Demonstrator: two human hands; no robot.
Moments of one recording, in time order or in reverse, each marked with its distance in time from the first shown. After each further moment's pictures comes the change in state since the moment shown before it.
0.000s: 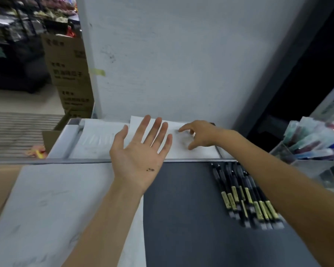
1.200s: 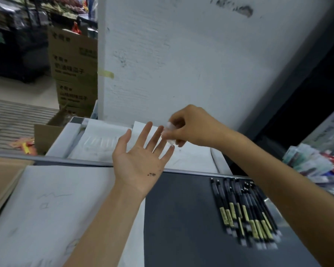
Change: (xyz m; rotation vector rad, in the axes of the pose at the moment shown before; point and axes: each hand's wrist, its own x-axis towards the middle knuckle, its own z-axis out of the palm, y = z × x) left_hand 0.006 0.009 -0.002 -0.060 0.015 0.005; right_hand -0.066 -0.118 -0.063 0.264 0.154 -0.152
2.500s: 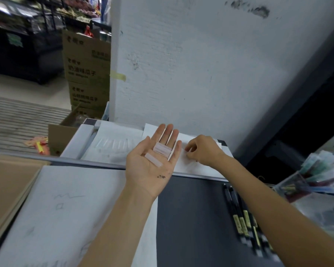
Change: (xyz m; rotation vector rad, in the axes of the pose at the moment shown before) left_hand -0.001 0.004 0.005 -0.034 0.043 0.003; right_hand 0.044 0.106 0.069 -0.222 0.059 0.209
